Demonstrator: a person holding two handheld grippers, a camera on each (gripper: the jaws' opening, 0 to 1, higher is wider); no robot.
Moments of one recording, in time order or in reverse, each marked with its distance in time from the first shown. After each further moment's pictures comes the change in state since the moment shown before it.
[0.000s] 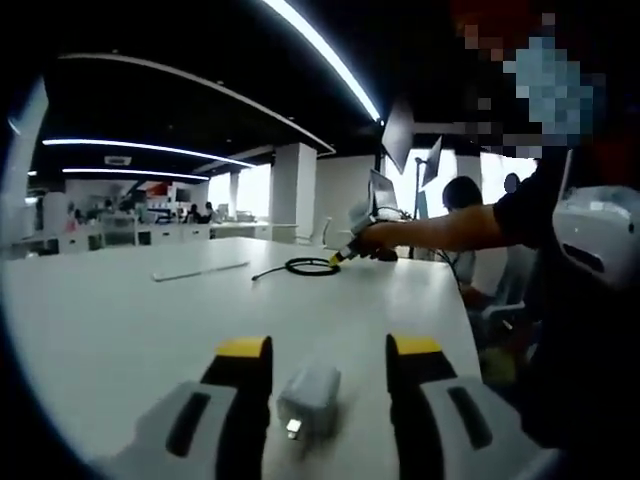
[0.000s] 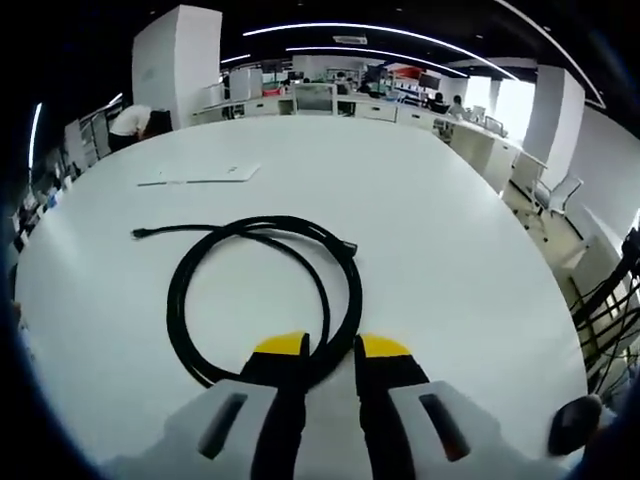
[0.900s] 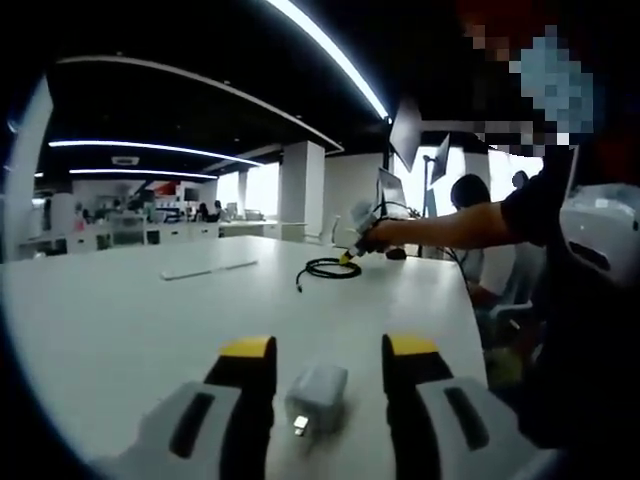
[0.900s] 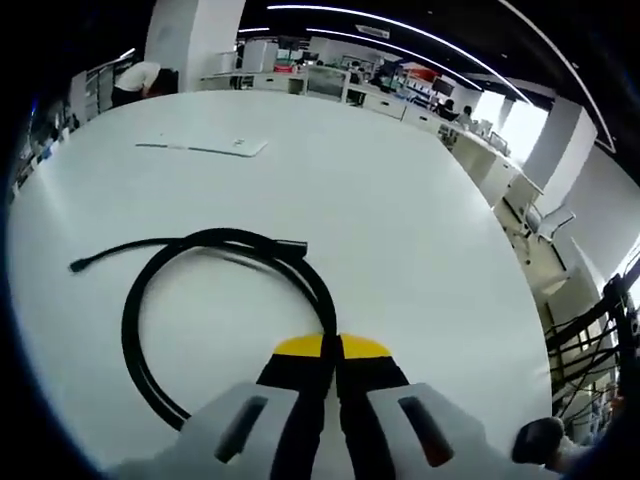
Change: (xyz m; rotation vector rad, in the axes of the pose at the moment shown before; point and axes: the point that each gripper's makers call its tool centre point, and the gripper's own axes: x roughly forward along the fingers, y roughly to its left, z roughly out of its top) left arm -0.005 0.007 0.002 0.003 0.005 0.043; right arm 0.004 -0.013 0.009 -0.154 0.072 -0.081
